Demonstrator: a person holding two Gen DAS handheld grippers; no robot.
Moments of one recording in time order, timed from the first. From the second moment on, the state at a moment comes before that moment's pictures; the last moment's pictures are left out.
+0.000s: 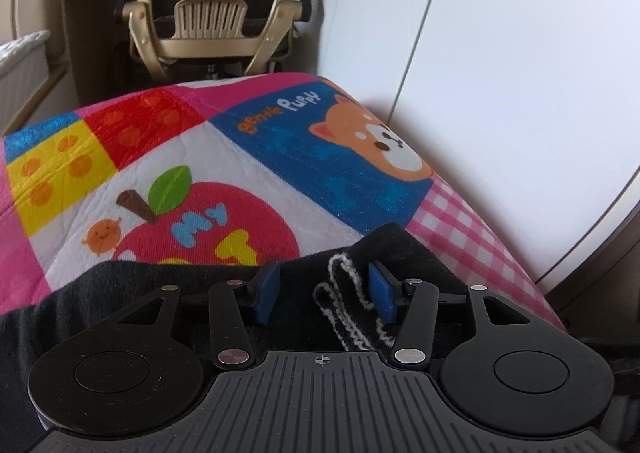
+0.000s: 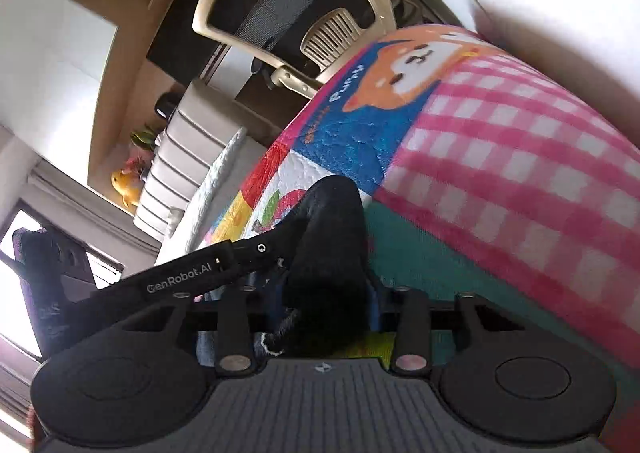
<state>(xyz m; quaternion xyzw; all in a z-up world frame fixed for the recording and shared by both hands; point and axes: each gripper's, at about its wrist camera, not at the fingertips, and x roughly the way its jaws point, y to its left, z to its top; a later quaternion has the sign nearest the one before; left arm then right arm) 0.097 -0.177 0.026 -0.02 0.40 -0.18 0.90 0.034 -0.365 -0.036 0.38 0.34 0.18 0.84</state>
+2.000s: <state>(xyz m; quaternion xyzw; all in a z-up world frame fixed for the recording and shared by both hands) 0.076 -0.155 0.055 -0.09 0.40 -0.20 0.89 -0.014 -0.287 0.027 -0.03 0.28 0.19 0.94</state>
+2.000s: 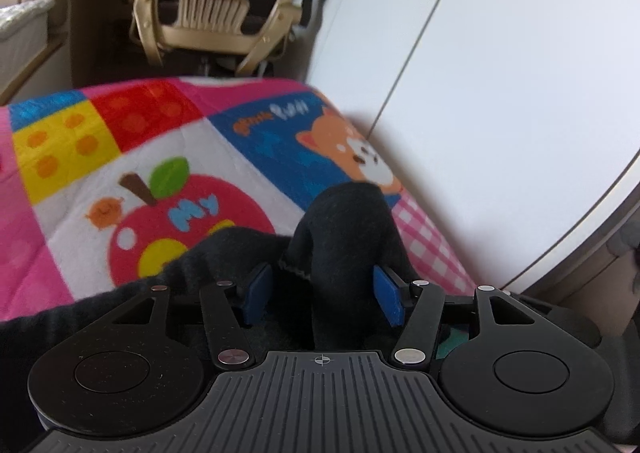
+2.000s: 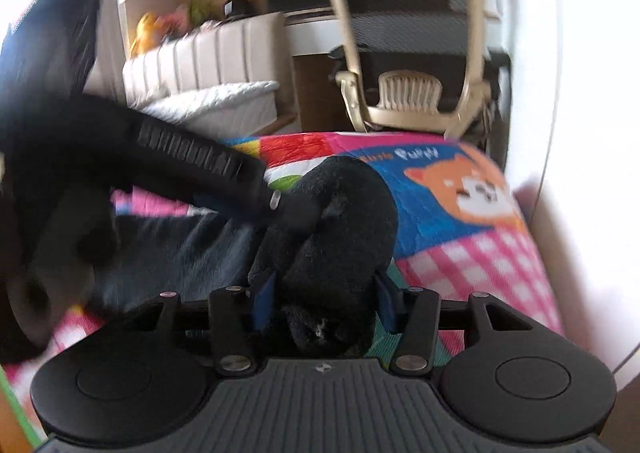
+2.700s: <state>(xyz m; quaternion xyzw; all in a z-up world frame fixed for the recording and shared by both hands) 0.075 -0.114 0.042 -0.10 0.39 -0.16 0.90 0.003 -0.317 0.026 0.16 0.29 0.24 0.91</state>
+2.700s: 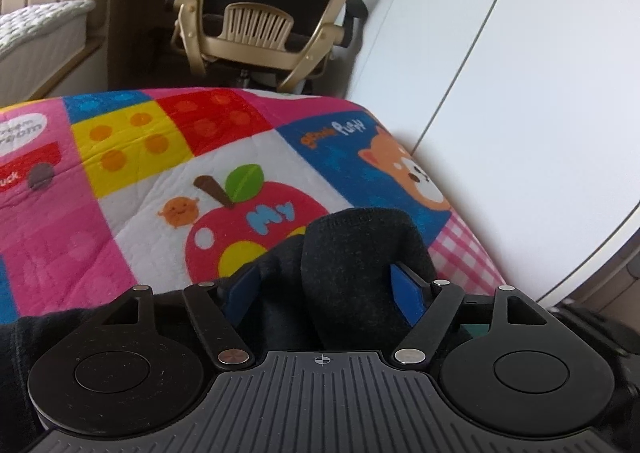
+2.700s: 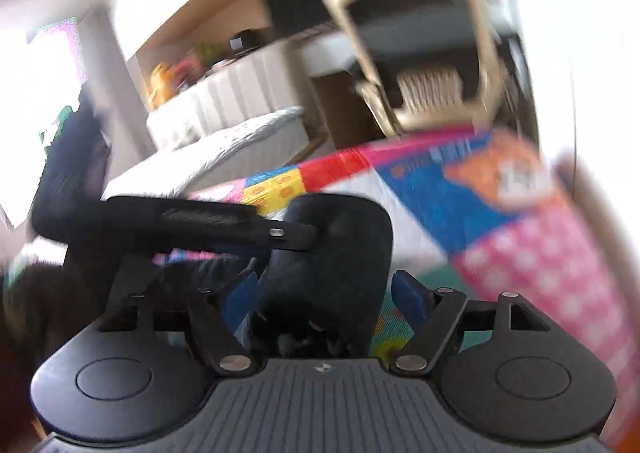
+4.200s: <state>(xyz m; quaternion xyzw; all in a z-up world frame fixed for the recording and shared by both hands) 0.046 -0.069 0.060 -0.07 0.38 -0.13 0.91 -0.007 -0.291 0.041 0.16 0.28 0.28 0.91</state>
